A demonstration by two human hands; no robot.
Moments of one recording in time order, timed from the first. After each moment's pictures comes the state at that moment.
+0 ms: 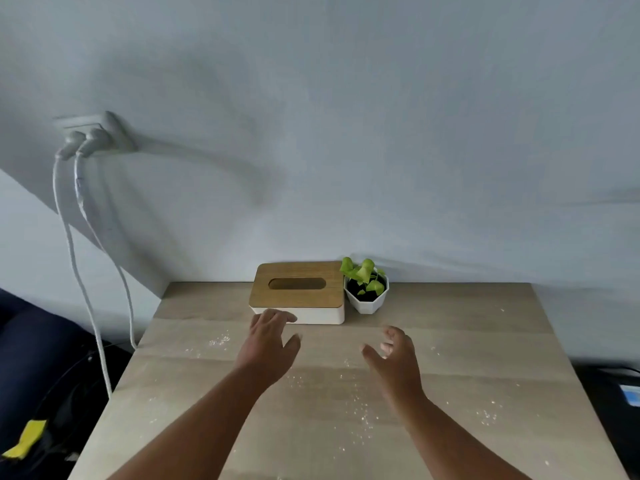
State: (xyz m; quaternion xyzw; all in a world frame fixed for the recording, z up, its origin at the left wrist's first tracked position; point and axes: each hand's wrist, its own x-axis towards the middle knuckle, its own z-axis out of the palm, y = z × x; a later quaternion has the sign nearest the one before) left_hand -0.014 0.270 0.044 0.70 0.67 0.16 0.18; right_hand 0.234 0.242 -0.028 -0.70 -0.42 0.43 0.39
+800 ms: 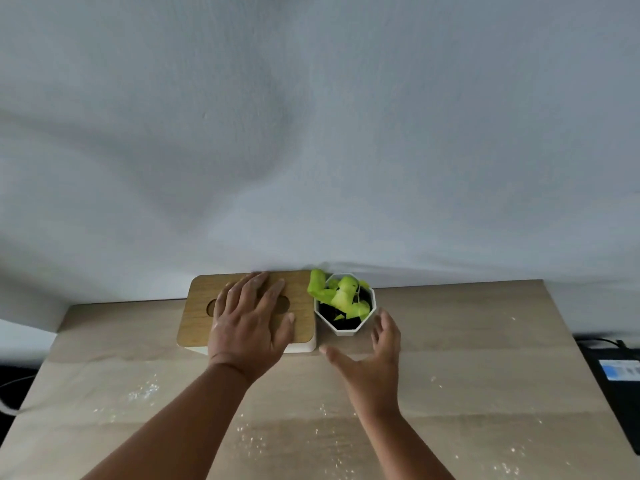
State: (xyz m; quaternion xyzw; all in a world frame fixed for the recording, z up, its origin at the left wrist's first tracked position) left_hand 0.015 0.407 -0.033 0.78 0.60 0.15 -0.01; right_hand 0.218 0.330 -0.090 -0.67 -0.34 0.40 0.52
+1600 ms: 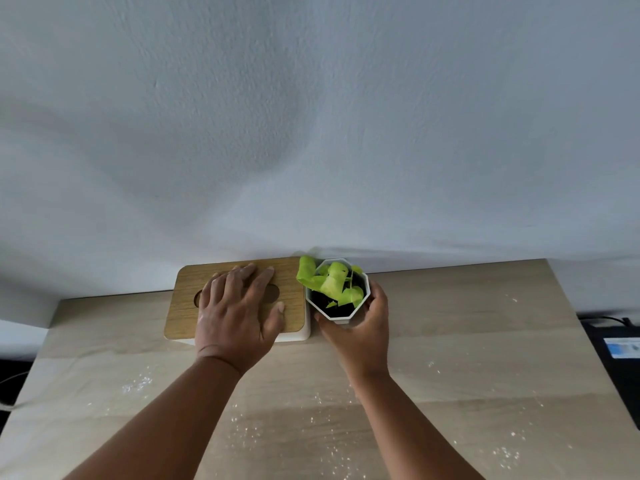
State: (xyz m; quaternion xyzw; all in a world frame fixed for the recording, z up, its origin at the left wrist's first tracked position) left_hand 0.019 0.407 -0.034 0.78 0.61 0.14 -0.05; right_hand 0.220 0.365 -0.081 -0.64 -0.37 0.34 0.58
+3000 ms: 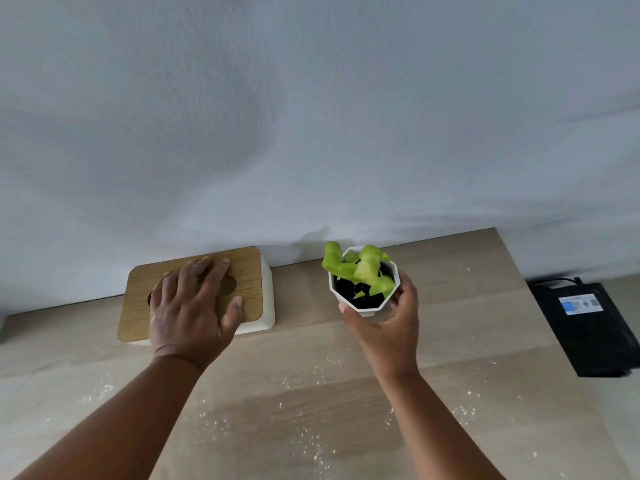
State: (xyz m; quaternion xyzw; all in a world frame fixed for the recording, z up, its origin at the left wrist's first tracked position) left_hand 0.026 0.402 -0.022 0.78 0.62 0.10 -0.04; right_hand 0.308 0.319 -0.089 -0.66 -0.35 0.29 0.60
